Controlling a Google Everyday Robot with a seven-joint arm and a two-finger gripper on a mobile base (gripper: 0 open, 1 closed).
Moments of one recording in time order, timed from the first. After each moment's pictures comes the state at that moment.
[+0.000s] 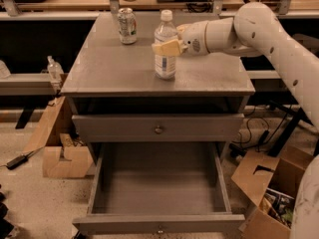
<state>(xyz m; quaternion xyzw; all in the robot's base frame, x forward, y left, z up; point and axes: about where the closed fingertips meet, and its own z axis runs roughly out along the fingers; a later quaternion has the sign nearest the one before) 0.745 -0.034 0.903 -0.44 0.70 0.27 0.50</state>
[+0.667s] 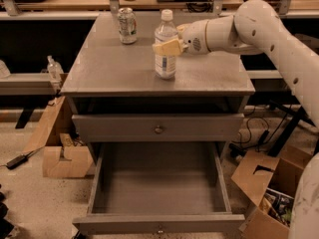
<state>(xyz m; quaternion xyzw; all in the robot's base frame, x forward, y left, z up) 0.745 -0.034 0.913 -0.44 0.70 0.27 0.50</state>
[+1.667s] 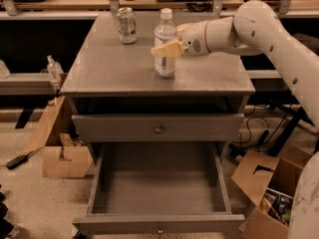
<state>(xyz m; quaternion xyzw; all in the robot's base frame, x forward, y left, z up) 0.745 -0.031 0.912 -0.44 0.70 0.28 0.50</state>
